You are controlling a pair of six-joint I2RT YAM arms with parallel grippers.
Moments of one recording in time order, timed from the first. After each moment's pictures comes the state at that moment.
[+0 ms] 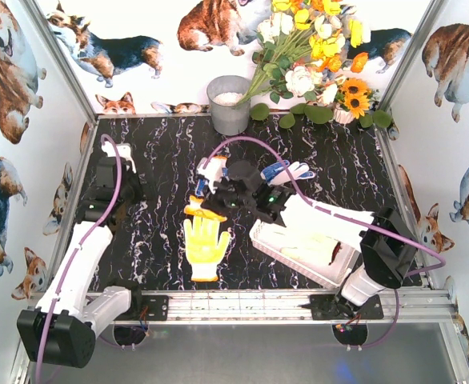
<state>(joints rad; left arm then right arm) -0.09 0.98 0.88 -0.52 -0.12 -0.22 0.90 1.57 1.14 -0.01 -0.26 -0.06</state>
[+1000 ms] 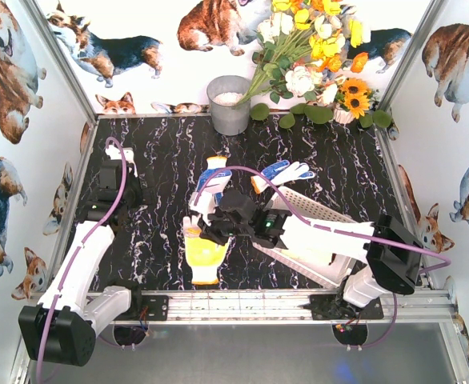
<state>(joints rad) -0.09 0.99 0.82 -0.52 -0.16 -0.17 1.08 1.52 1.01 -0.01 -0.20 -0.08</state>
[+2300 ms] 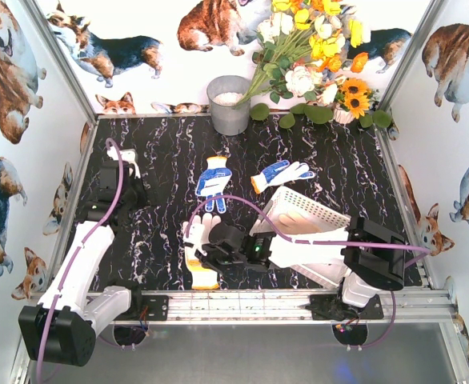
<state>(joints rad) -0.09 0.99 0.82 -0.53 -0.05 -0.23 1.24 1.61 0.89 0.05 -0.12 0.01</state>
